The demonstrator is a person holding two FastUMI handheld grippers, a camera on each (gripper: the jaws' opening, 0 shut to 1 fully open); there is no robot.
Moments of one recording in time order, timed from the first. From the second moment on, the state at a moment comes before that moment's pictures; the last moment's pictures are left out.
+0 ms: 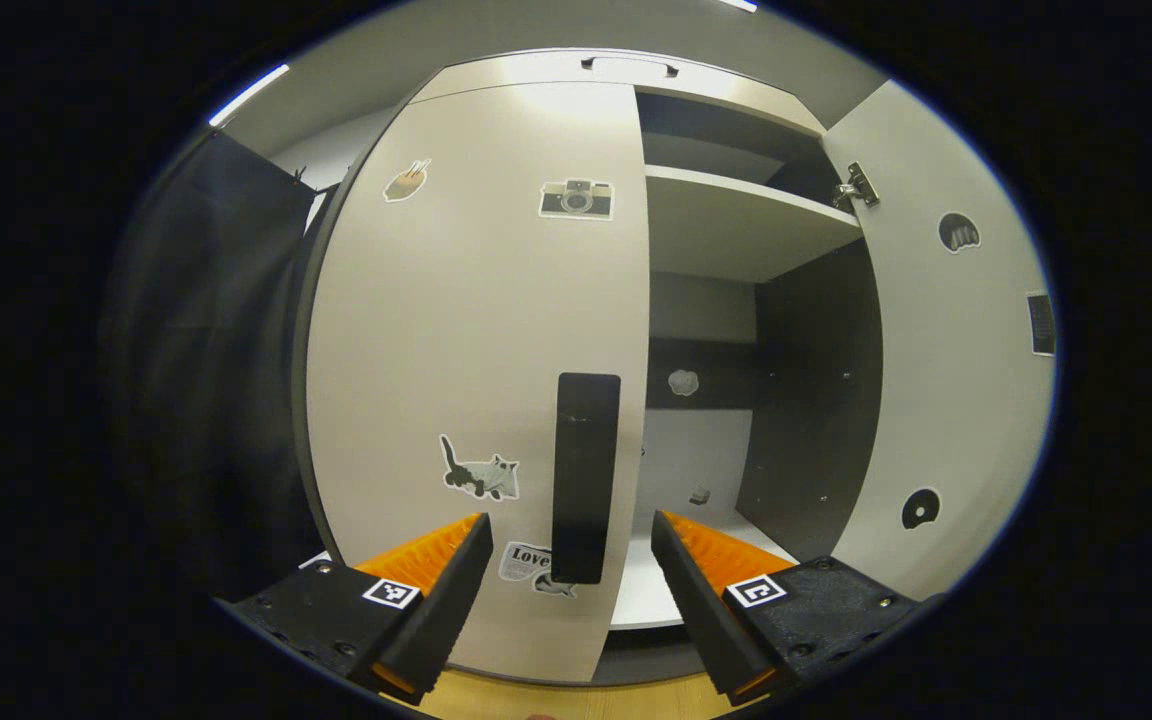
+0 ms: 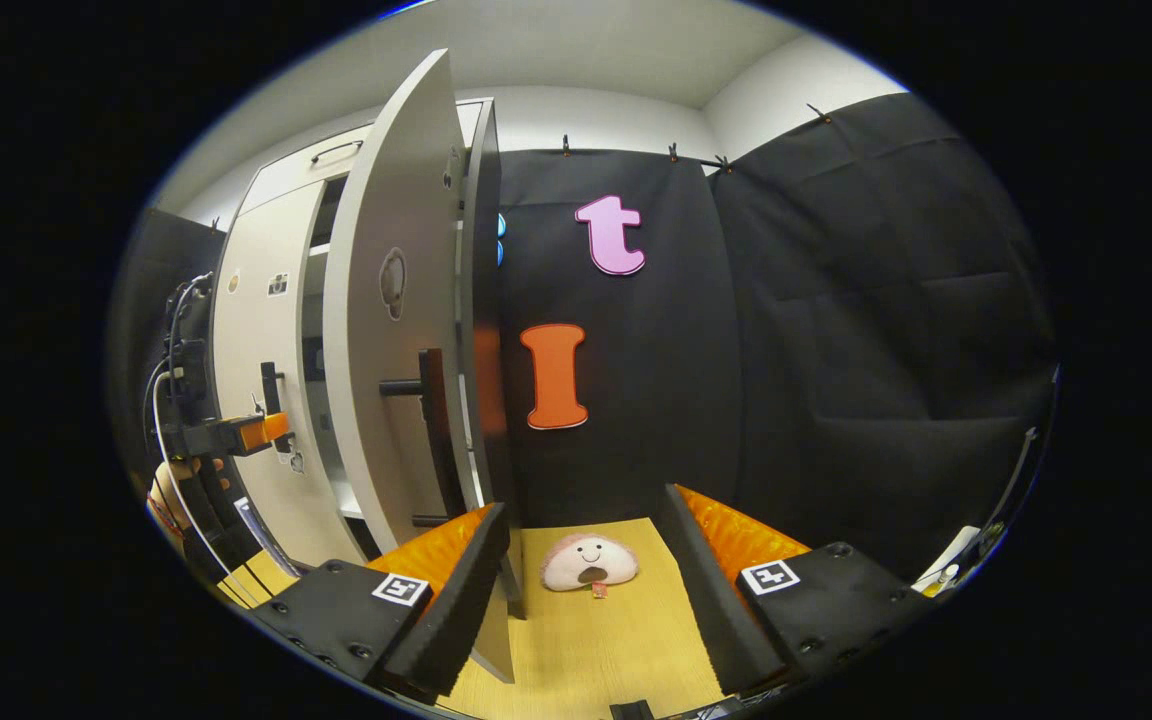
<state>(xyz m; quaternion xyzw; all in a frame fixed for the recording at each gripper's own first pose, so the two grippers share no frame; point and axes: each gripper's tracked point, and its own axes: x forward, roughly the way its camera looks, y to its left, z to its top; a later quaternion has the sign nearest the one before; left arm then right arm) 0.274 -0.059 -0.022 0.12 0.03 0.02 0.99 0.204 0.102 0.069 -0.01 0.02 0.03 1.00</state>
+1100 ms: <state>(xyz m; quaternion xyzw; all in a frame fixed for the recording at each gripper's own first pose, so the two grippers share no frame) 0.302 -0.062 -0.043 0.13 0.05 -0.01 0.99 0.205 0.099 0.067 0.00 0.03 0.01 1.00</state>
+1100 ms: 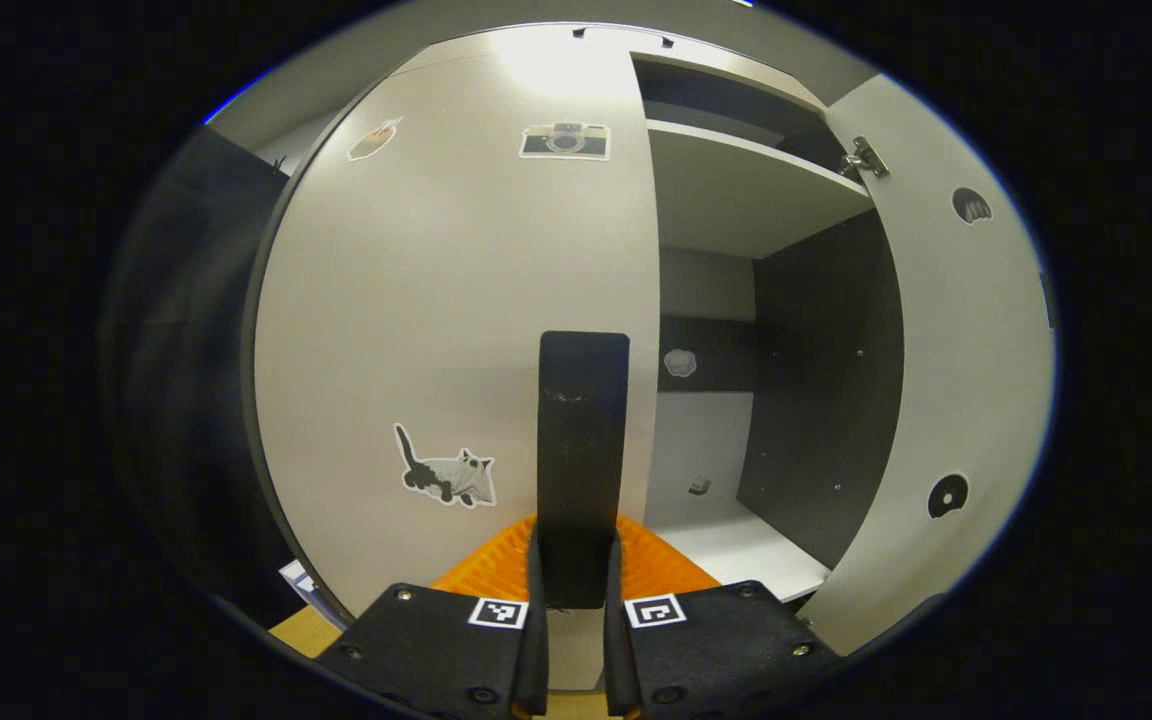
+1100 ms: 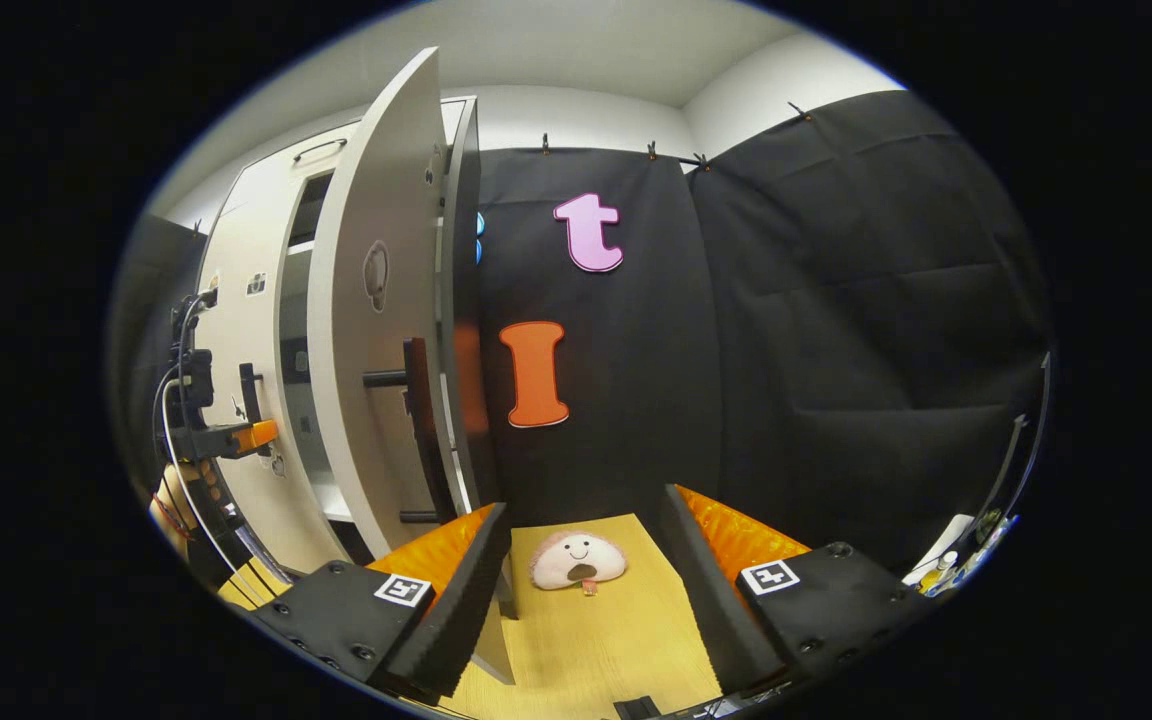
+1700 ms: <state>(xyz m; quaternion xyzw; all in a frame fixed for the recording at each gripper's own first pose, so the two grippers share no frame) 0.256 -0.052 -0.033 0.11 0.04 -0.05 0.99 0.205 0.113 0.072 0.00 0.02 0.03 1.00</state>
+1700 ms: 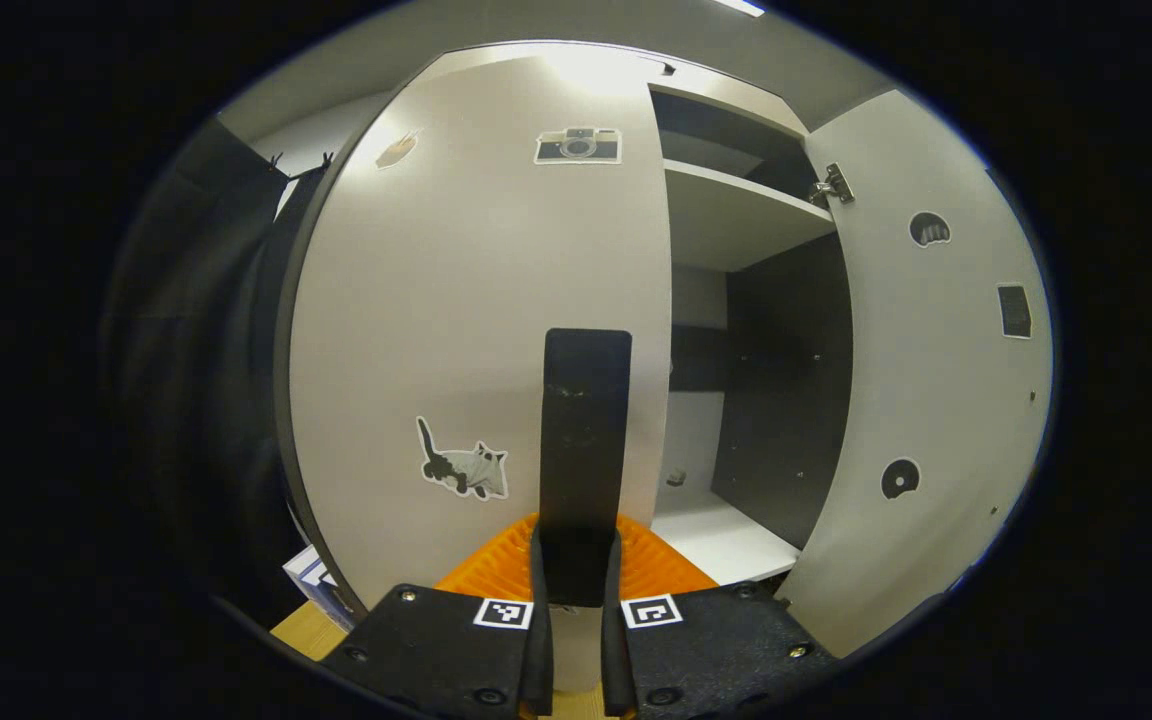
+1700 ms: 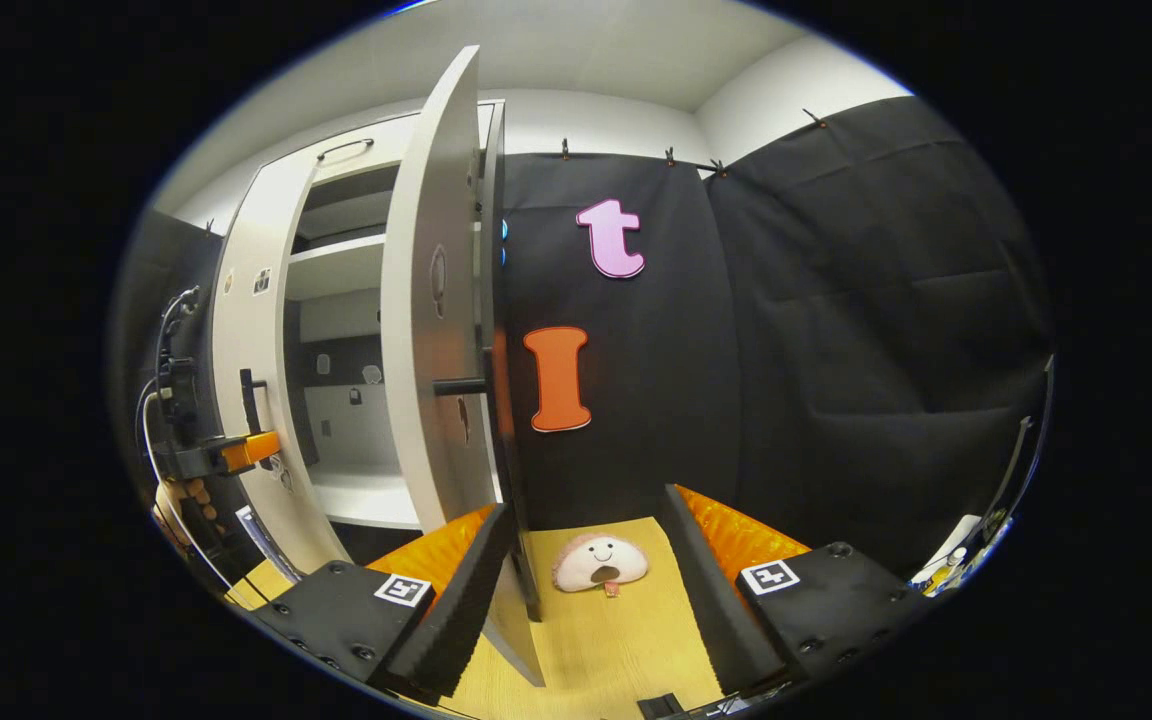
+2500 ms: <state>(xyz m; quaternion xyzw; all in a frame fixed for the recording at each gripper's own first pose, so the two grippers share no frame) 0.216 -0.014 -0.025 0.08 0.04 -0.06 0.99 0.206 0.121 0.078 0.01 0.00 0.03 1.00</state>
